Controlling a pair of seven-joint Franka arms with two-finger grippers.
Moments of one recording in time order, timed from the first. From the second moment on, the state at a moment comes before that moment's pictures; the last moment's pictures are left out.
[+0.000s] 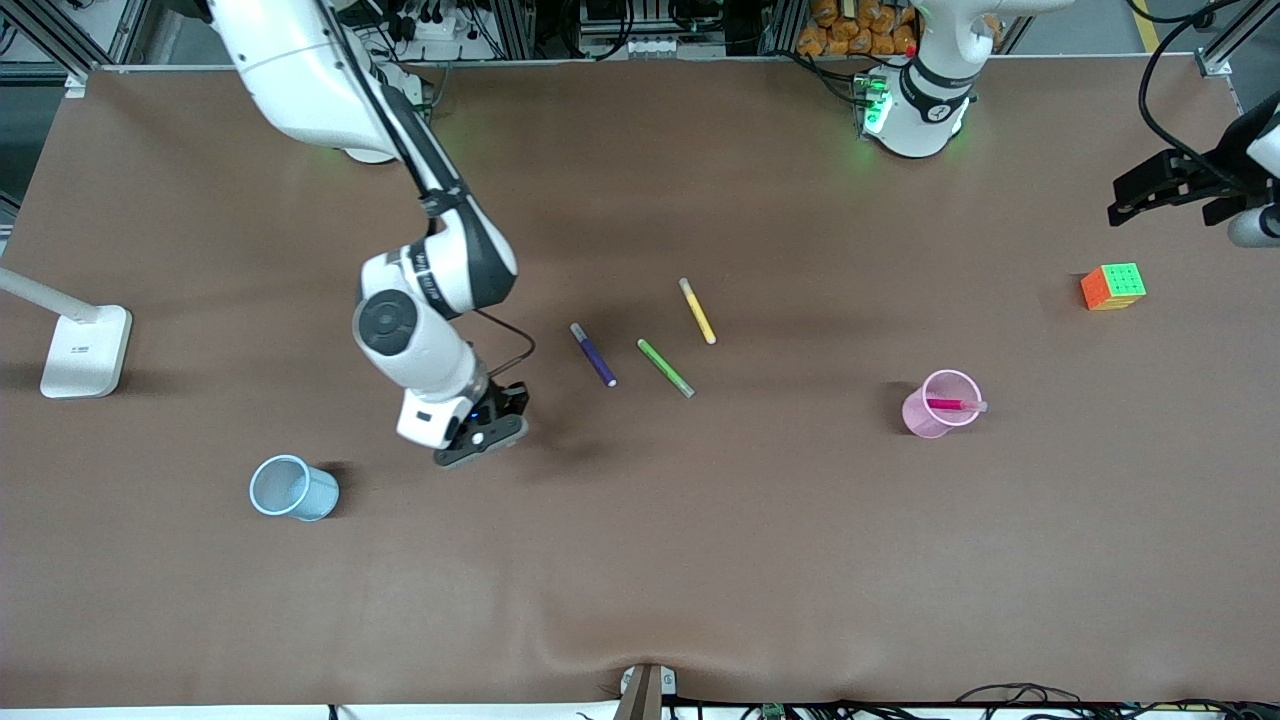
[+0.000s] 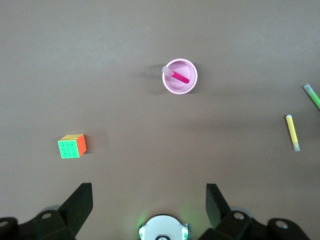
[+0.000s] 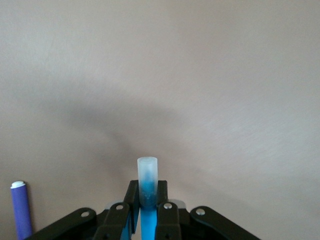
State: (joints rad) left arm -0.05 -0.04 0.02 -1.52 0.03 1.41 -0.01; right arm 0.51 0.55 -0.11 -1.74 0.21 2.44 -0.19
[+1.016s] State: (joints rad) left arm -0.01 -0.05 0.01 -1.53 0.03 1.40 0.00; right arm 0.27 0.50 -0.10 -1.59 0.45 2.33 -0.84
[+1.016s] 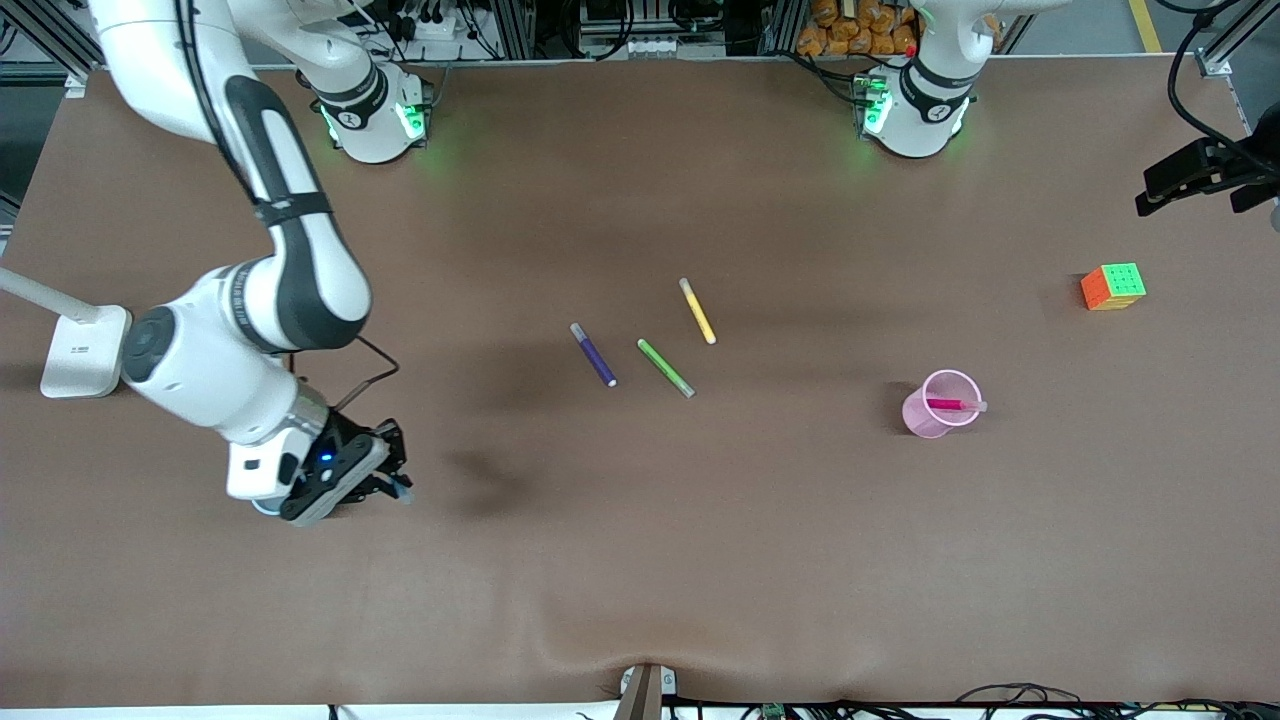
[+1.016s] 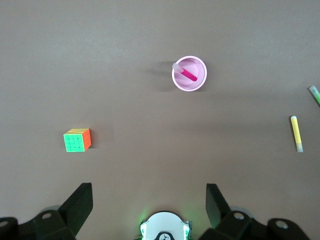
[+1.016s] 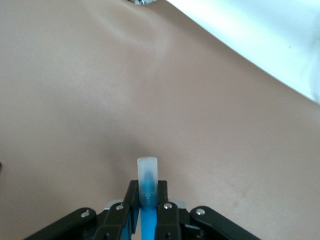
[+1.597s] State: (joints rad) left arm 0.00 -0.05 0.01 -1.53 0.03 1.40 0.00; right arm 0.18 0.50 -0.10 -1.54 0.72 2.30 -1.27
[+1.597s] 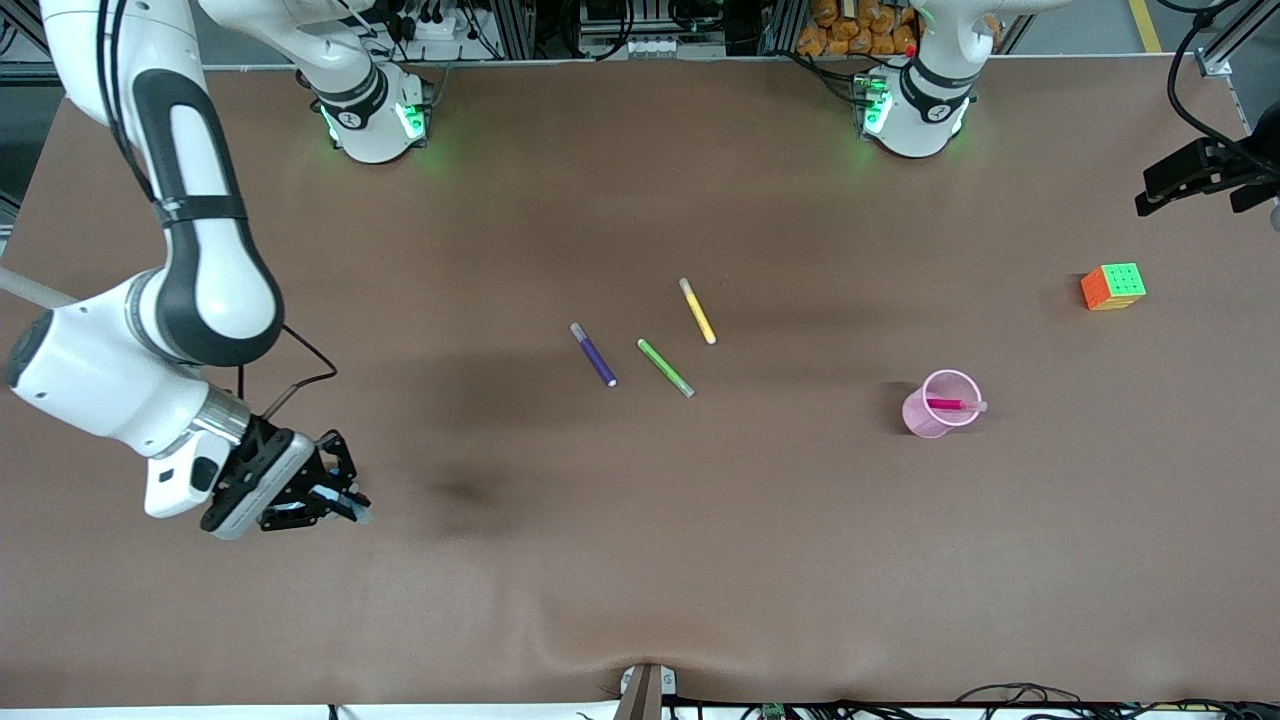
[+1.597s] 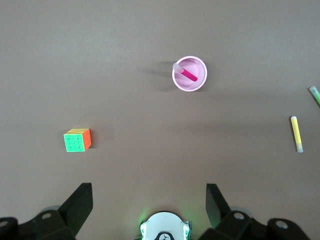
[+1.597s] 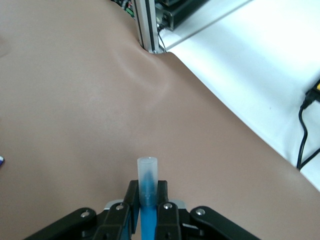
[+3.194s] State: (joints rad) left arm 0.00 -0.05 0.01 -1.52 0.03 1.40 0.00; right arm -0.16 0.67 -0.10 -1.54 1.12 1.86 -2.19
